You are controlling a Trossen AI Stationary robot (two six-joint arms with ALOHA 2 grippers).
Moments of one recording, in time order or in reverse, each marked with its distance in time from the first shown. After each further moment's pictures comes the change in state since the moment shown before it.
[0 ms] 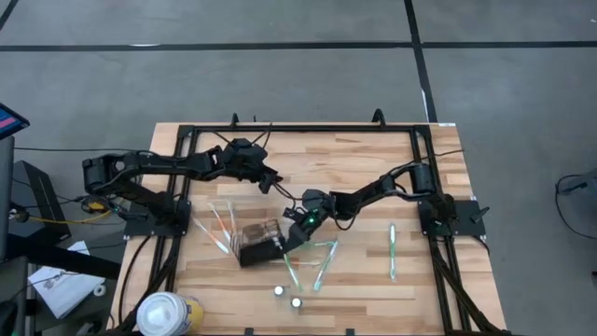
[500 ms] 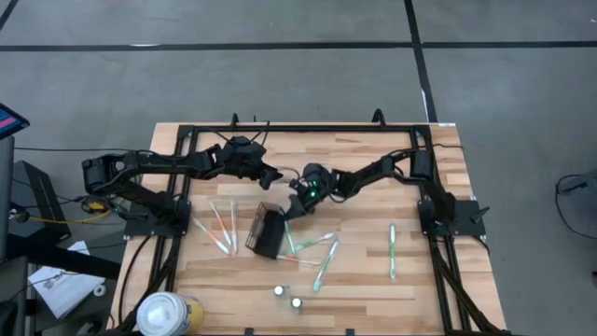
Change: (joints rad) left arm 0.008 0.000 0.000 0.012 0.001 -0.060; right arm -0.232 -0.002 -0.018 -0.117 0.022 -0.047
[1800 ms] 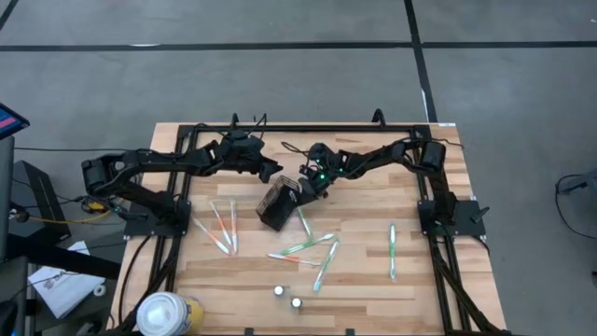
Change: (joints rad) left arm 0.049 0.000 0.000 0.058 0.018 0.017; right arm -0.140 -0.082 -0.001 -0.334 -0.195 -0.182
